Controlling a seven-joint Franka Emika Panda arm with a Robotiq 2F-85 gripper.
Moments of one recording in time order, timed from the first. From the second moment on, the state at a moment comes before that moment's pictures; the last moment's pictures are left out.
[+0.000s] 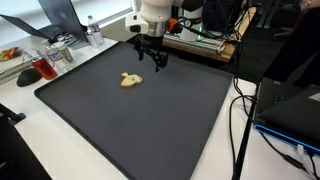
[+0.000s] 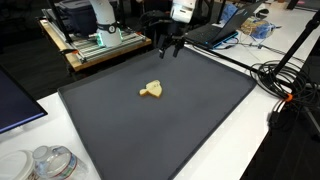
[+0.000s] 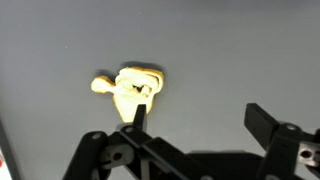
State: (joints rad) arm 0.74 0.28 -0.56 -2.21 -0.21 2.37 0.40
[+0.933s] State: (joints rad) arm 0.33 0.54 -0.13 -1.67 -0.37 1.83 0.58
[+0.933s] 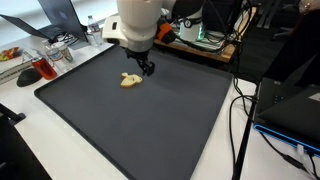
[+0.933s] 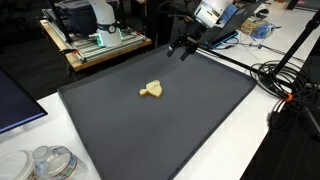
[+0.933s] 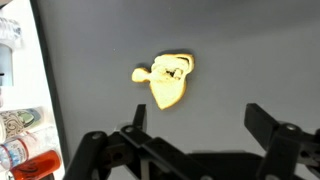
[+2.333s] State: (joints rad) arm -0.07 0.76 -0.08 -1.51 -0.05 2.27 0.19
